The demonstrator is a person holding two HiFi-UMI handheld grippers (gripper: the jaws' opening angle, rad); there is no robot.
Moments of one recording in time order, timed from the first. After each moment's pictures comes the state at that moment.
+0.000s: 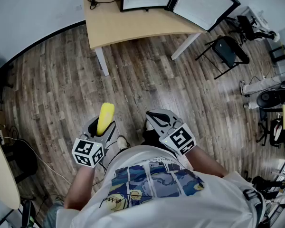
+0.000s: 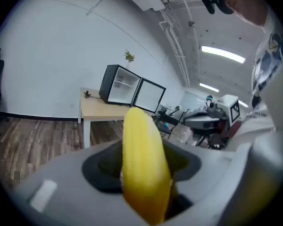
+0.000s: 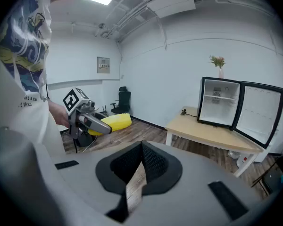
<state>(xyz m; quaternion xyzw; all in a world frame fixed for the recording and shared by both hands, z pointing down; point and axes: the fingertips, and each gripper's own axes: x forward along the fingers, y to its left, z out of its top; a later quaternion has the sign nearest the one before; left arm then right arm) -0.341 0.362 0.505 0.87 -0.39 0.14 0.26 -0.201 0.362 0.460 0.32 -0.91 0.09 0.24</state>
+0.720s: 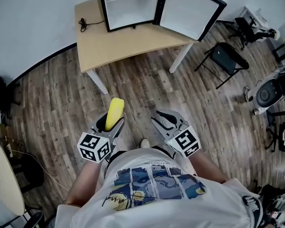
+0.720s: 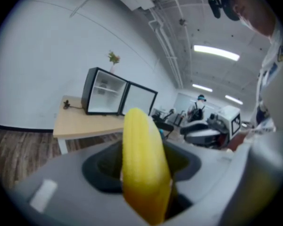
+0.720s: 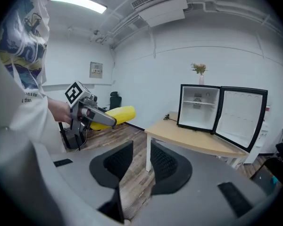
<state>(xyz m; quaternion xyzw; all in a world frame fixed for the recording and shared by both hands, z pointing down) -0.197 0.260 0.455 0.90 -0.37 0.12 0.22 -0.064 0.287 0.442 0.37 -0.90 0.07 0.21</state>
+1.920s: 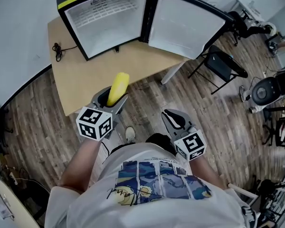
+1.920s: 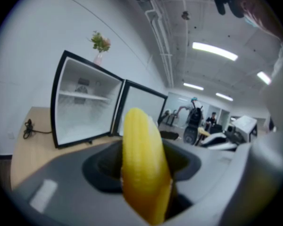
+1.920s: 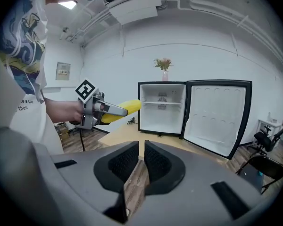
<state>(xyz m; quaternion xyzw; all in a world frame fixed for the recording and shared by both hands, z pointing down) -0.074 -0.077 0.427 0.93 -0.29 0.12 0.17 0.050 0.041 0.434 0.50 -0.84 0.10 0.18</state>
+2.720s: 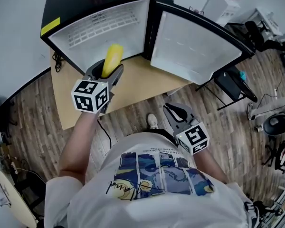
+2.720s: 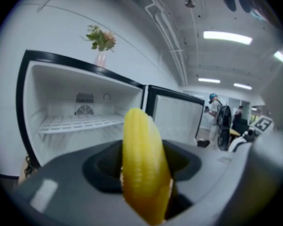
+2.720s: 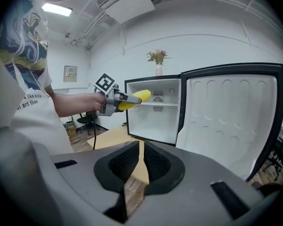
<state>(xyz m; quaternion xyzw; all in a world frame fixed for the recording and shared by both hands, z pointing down) -0.002 -0.299 0.388 0.90 -0.39 0.13 0.12 0.144 -0.122 0.432 0.43 -0.88 0.10 0.19</state>
